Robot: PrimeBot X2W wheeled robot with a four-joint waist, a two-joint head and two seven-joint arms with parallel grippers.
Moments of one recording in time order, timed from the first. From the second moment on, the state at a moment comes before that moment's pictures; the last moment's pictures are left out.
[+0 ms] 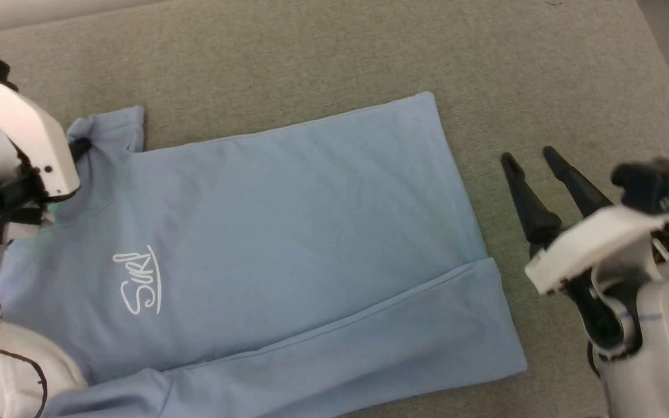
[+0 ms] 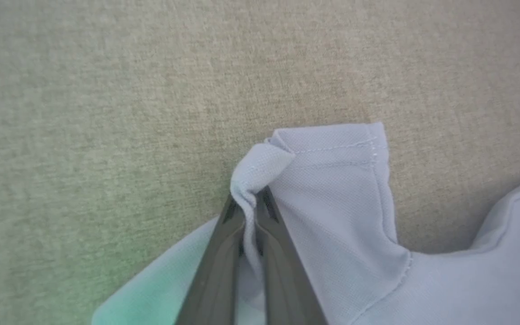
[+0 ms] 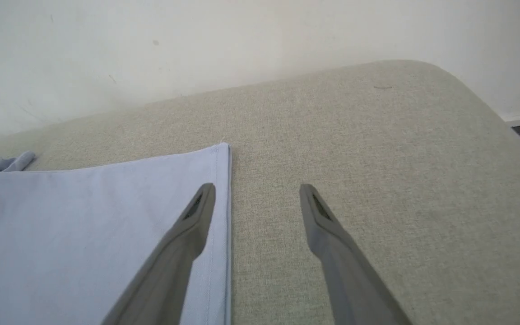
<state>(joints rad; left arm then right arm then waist) -0.86 0.66 -0.48 0.59 -0.97 0.03 0.70 -0.27 -0.10 0.04 -0.02 0.37 0.13 0.20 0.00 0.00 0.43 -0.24</state>
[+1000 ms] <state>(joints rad) -0.85 0.55 -0.53 0.34 -0.86 0.00 0.43 -0.97 -0.22 0.25 0.81 0.51 0.13 0.75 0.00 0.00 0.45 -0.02</state>
